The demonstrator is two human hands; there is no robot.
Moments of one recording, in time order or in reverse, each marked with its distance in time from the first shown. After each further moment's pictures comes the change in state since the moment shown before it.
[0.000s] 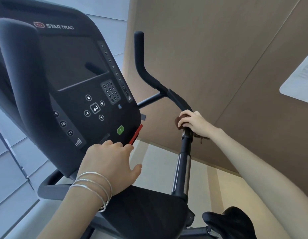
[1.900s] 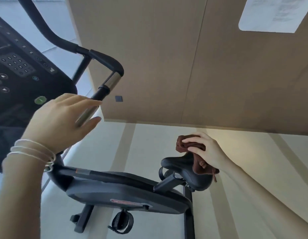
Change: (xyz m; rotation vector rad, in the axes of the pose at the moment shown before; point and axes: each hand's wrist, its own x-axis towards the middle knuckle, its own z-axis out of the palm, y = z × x) left_hand -0.029 0.190 0.007 -0.068 0.213 0.264; right_hand -0.381 0.114 0.114 0.763 0.307 0.229
